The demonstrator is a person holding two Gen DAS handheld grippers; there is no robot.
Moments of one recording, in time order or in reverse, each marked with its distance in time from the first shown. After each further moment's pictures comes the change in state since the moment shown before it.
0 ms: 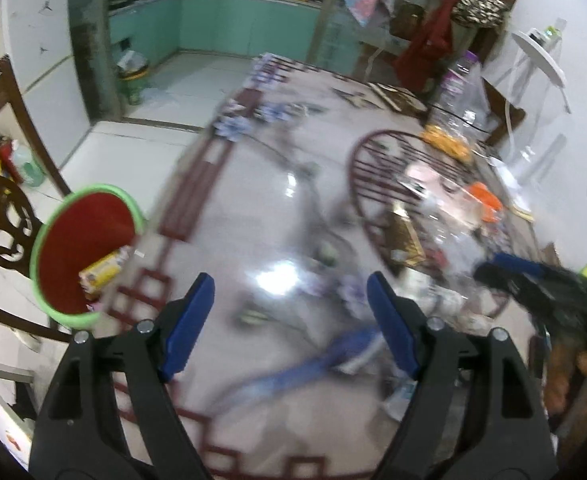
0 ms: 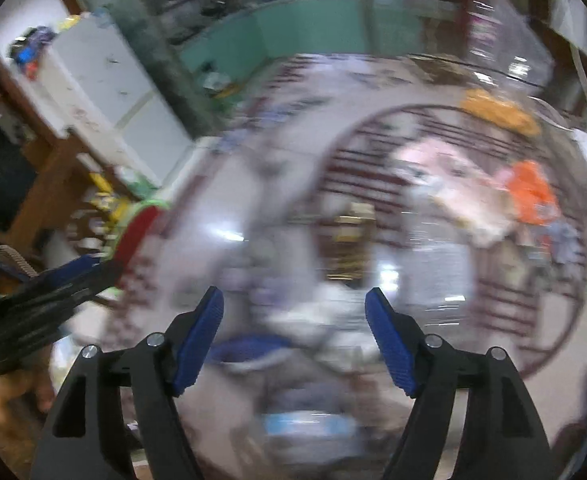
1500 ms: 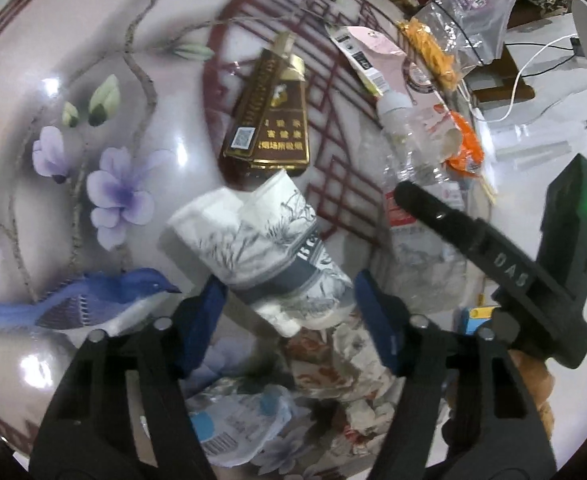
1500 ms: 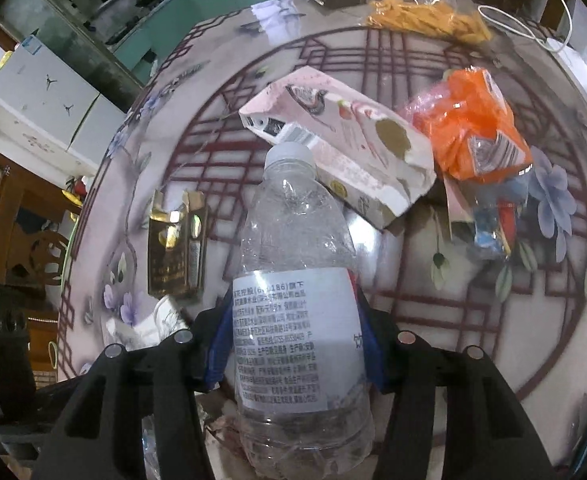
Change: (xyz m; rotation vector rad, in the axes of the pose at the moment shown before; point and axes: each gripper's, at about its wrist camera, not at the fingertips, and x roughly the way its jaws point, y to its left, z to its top) left arm 0.147 -0.112 -0.023 -0.277 0.431 -0.247; right arm 0.067 -0.138 0.009 0.170 0.160 0.021
